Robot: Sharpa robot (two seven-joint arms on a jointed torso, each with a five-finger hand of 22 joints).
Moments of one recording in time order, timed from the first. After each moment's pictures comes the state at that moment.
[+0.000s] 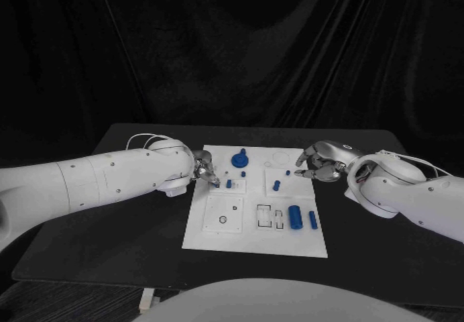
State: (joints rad) left arm 1.21 -0.67 -0.21 1.31 -1.08 0.03 -0.47; left_hand 1.08 -0.02 0.54 0.03 0.52 0.99 0.08 0.25 1.09 1.47 0.00 1.57 1.31 1.47 -0.05 1.57 1.31 0.05 1.42 0.06 1.37 1.31; right arm 1.19 -0.85 -0.21 1.48 -1.37 -0.35 -0.09; right_hand 1.37 -0.04 0.12 0.25 0.23 0.85 0.11 0.25 0.21 1.47 0.02 1.53 1.31 1.47 -0.05 1.36 1.31 0.11 1.39 0.07 0.90 1.31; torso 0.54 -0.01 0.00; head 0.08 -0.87
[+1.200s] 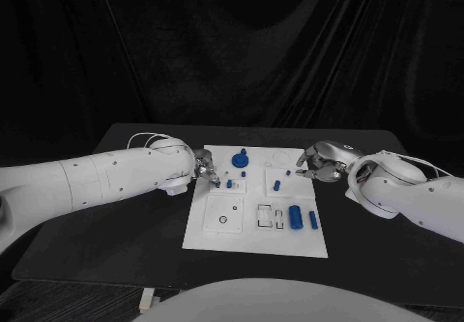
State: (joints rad) left arm 1.21 -0.66 -0.21 1.29 -1.08 0.03 -0.46; left_hand 1.07 0.00 0.56 0.01 0.43 0.98 0.08 0.23 1.06 1.47 0.00 1.57 1.31 1.47 -0.05 1.57 1.31 0.05 1.42 0.06 1.36 1.31; right arm 1.19 -0.85 -0.21 1.48 -1.37 -0.35 -0.10; right_hand 1.38 -0.03 0.13 0.24 0.27 0.85 0.11 0.25 0.21 1.47 0.03 1.52 1.31 1.46 -0.05 1.35 1.31 0.11 1.39 0.07 0.88 1.31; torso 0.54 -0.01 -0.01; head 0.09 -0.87
